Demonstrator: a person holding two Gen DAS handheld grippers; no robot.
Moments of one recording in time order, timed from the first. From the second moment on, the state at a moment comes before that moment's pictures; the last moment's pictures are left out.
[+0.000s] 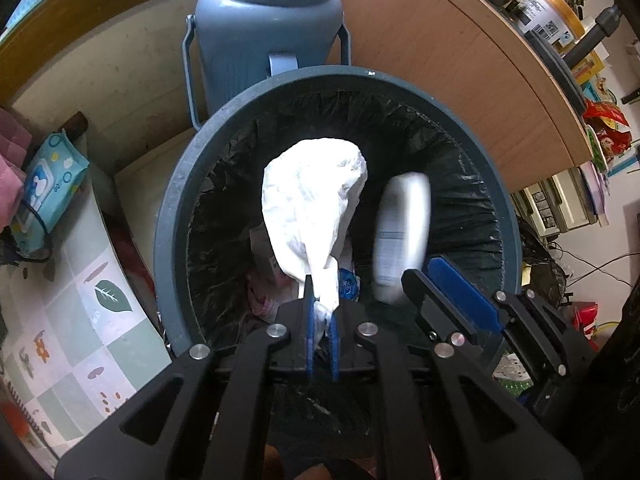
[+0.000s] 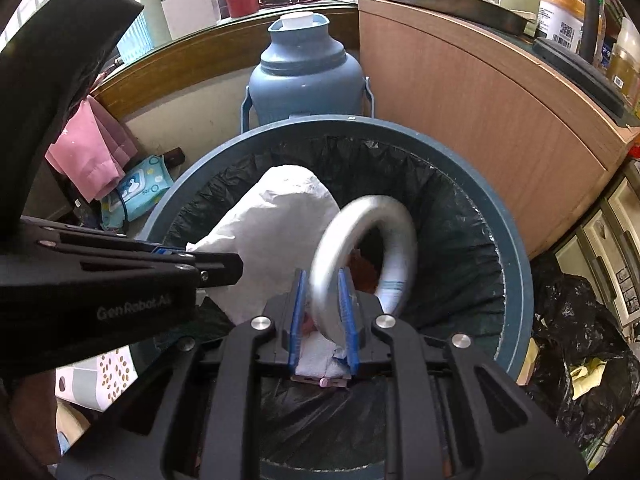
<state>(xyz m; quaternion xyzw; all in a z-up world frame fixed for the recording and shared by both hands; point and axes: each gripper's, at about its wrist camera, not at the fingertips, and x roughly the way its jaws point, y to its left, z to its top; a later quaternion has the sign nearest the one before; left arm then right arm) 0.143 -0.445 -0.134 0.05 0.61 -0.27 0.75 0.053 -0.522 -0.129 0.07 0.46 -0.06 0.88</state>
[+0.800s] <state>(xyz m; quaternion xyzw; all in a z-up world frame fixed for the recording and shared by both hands) 0.149 -0.454 -0.137 0.03 0.60 -0.27 0.75 0.047 -0.542 -0.133 0.08 0.46 -0.08 0.88</state>
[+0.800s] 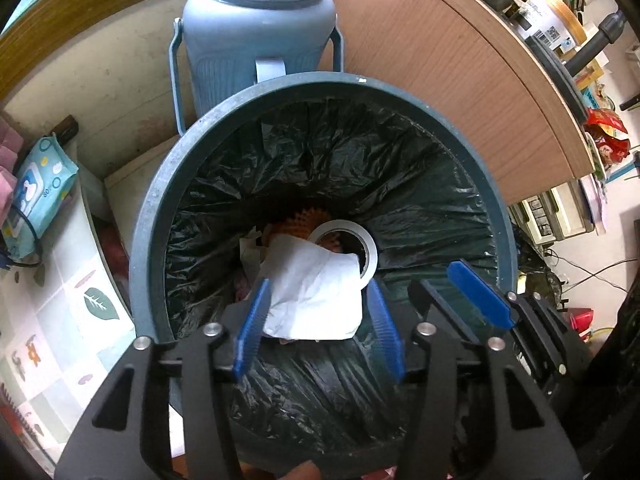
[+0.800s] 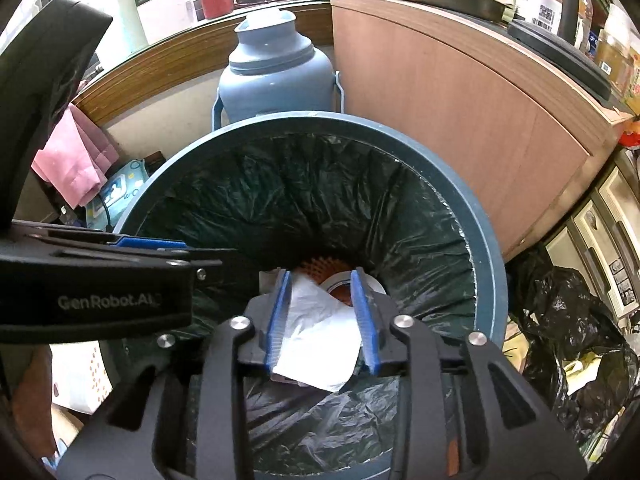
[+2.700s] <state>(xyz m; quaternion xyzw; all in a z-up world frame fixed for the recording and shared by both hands) 0.107 -0.274 -0.069 0.01 0.53 -0.17 0.83 0.025 -0.407 -0.069 0.06 0.40 -0.07 0.91</state>
